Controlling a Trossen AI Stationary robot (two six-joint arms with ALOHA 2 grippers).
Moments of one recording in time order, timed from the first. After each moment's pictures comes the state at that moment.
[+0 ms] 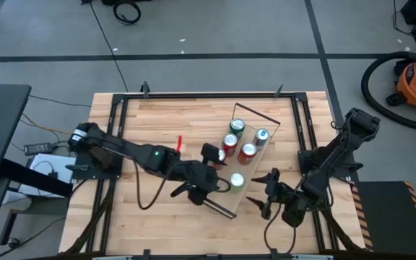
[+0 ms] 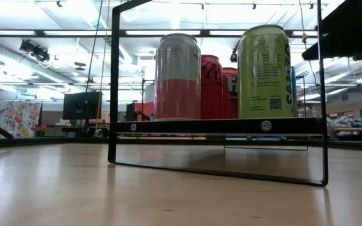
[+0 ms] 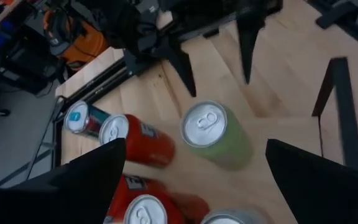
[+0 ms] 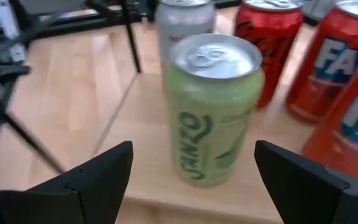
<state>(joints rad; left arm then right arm) -0.32 1.72 1.66 -0.59 -0.34 0.38 0.86 1.42 0.72 -0.19 1.00 0.87</state>
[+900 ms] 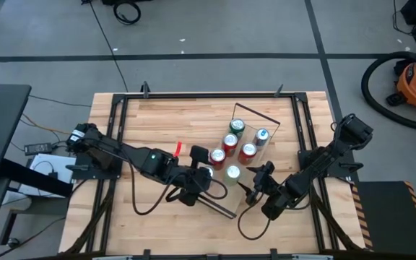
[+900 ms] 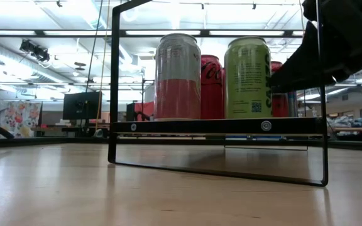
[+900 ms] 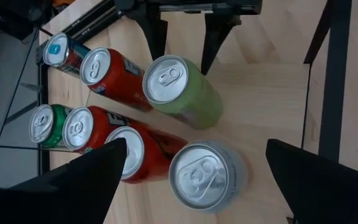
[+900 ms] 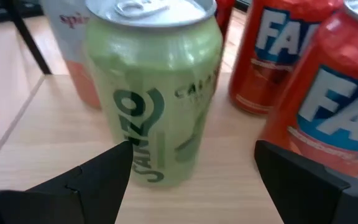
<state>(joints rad) -0.38 1.71 1.66 -0.82 -0.42 0.19 0.70 1.57 0.73 -0.23 1.05 0.99</state>
